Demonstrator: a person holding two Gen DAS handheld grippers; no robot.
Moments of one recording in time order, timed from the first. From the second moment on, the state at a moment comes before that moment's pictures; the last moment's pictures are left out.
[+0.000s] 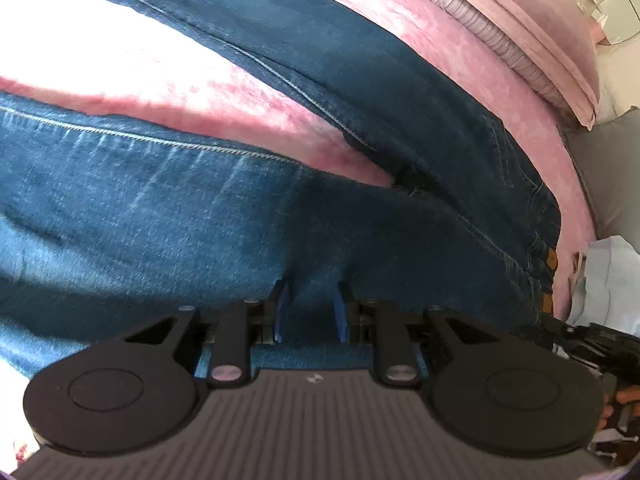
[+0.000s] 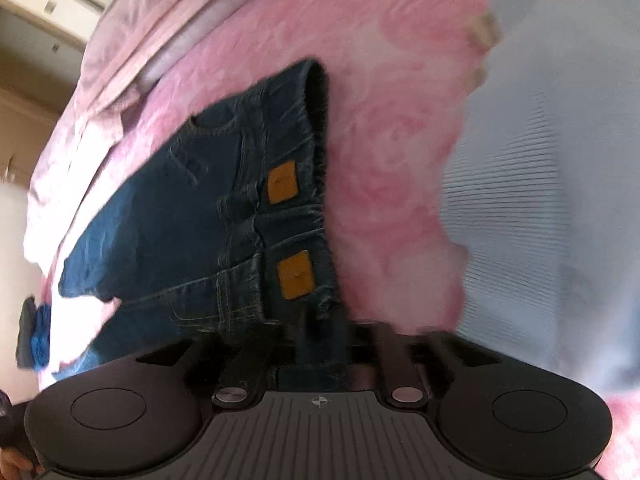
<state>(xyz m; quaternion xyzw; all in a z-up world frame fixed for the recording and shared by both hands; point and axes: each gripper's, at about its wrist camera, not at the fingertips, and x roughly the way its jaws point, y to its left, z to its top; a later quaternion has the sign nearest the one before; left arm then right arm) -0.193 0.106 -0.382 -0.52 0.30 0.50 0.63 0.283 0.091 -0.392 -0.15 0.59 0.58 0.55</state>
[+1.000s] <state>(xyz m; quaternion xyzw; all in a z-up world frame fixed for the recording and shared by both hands) -0.215 0.066 -0.384 -0.51 0.32 0.50 0.63 0.254 -0.001 -0.370 -0.29 0.55 0.55 0.56</state>
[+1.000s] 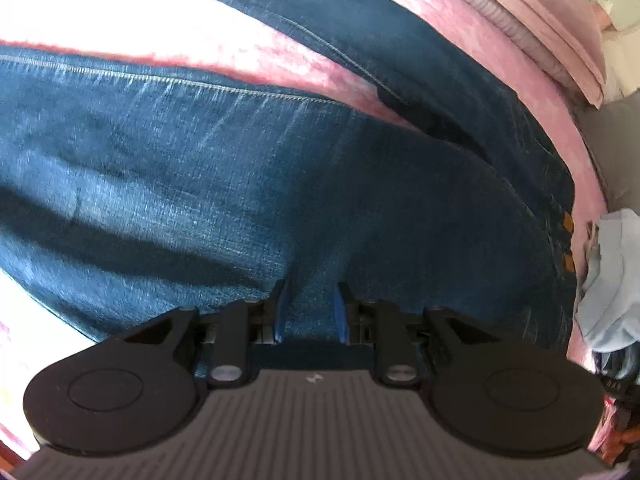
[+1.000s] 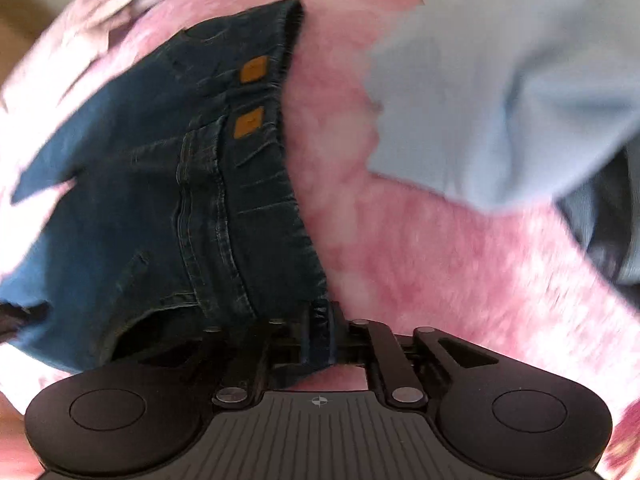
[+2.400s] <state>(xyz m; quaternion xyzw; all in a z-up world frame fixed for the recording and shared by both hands) -0.682 0.205 -0.375 -0.37 0.34 0.50 0.71 -0.288 0.118 -0.374 -0.41 0.32 0.66 0.54</state>
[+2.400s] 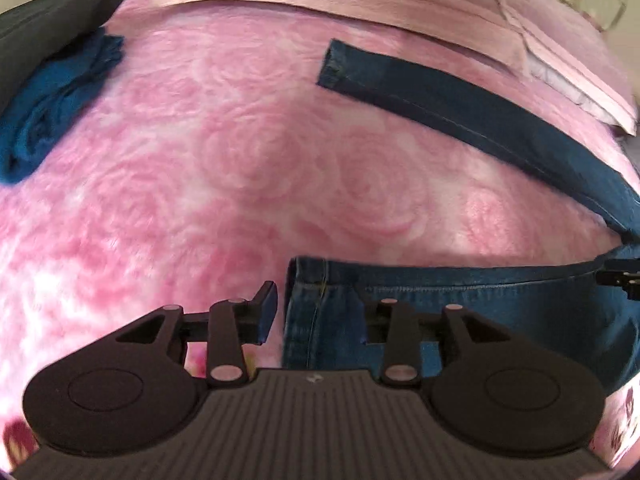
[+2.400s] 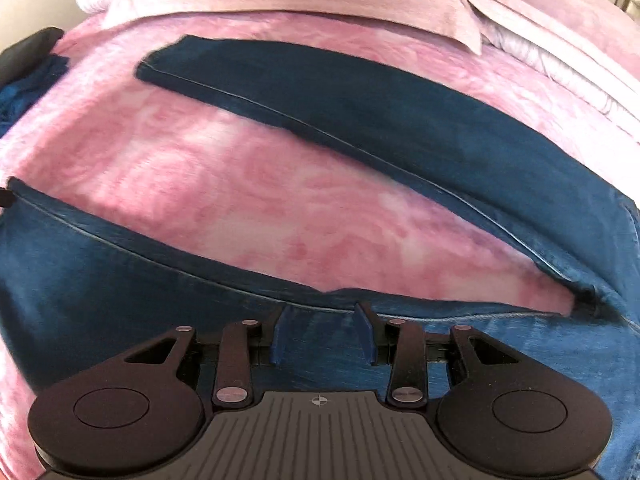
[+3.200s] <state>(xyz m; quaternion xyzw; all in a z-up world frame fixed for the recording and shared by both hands) -0.718 0.258 -0.396 -0.48 0.25 0.48 0.69 -0.274 0.138 -0.386 -0.43 0.33 0.63 0.56</state>
